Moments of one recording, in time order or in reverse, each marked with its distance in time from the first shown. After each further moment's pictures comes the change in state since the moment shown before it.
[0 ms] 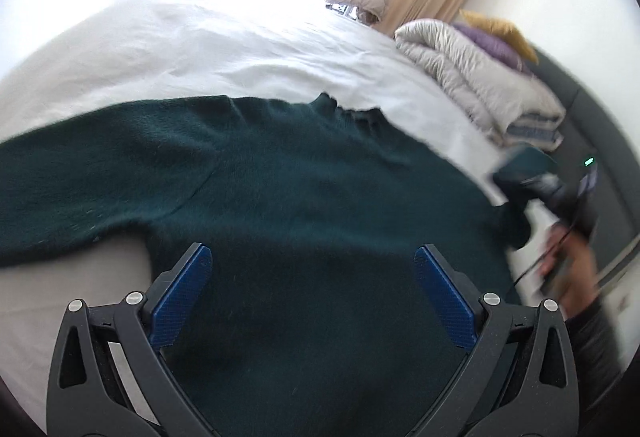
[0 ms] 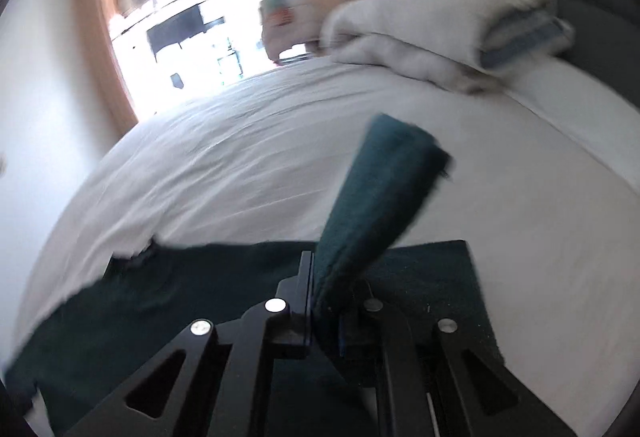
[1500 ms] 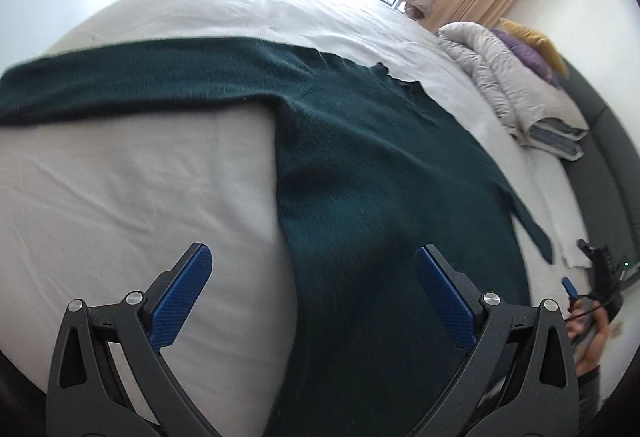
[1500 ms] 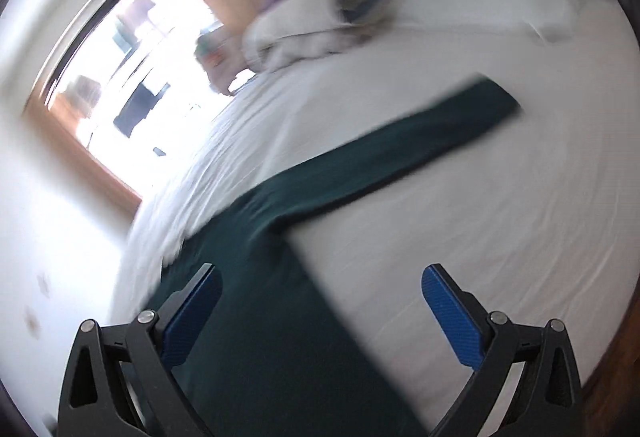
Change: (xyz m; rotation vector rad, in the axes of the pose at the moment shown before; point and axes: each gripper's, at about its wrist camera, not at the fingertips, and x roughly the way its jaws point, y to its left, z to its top) left arm -0.114 0.022 -0.091 -0.087 0.032 0.149; right arm -0.175 -0.172 -0.140 0.691 -0.025 0.065
